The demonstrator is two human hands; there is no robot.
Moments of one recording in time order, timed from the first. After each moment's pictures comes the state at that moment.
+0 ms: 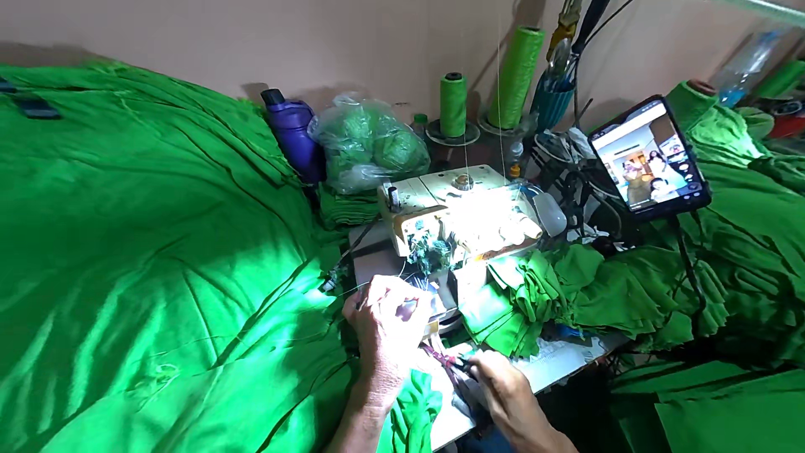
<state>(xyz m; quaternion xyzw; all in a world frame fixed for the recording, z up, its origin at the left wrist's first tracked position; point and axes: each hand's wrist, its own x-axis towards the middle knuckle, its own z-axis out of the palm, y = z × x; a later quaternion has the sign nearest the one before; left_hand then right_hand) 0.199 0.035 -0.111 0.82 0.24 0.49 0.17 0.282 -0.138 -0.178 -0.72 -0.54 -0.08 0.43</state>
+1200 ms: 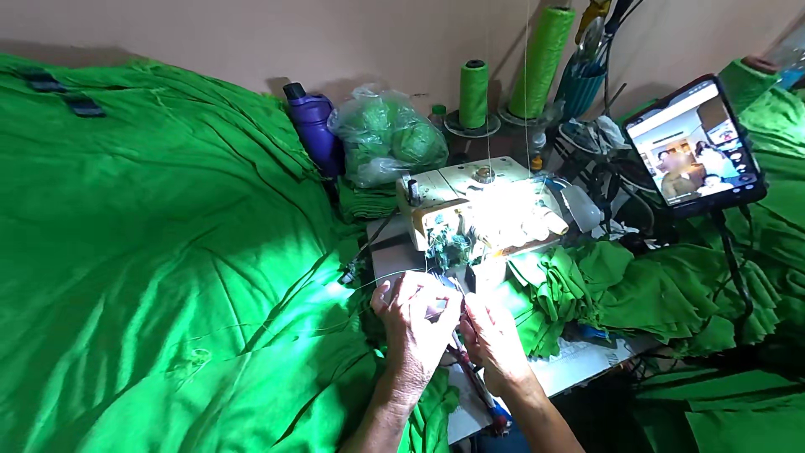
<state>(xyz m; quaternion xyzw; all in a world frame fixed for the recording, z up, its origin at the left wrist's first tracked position) 0.202 0.026 -0.111 0.82 0.20 0.51 0.17 0.275 -0.068 -0.117 -0.51 -0.25 0.32 0.76</state>
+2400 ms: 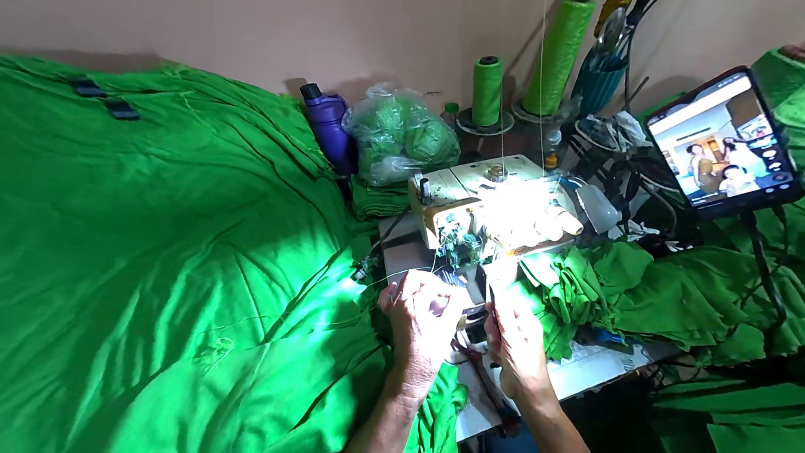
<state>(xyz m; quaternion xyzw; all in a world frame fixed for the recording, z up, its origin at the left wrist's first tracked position) 0.202 0.030 -0.114 0.81 0.24 0.51 0.17 0.273 -0.073 -0.122 -0.55 -0.18 0.23 0.78</state>
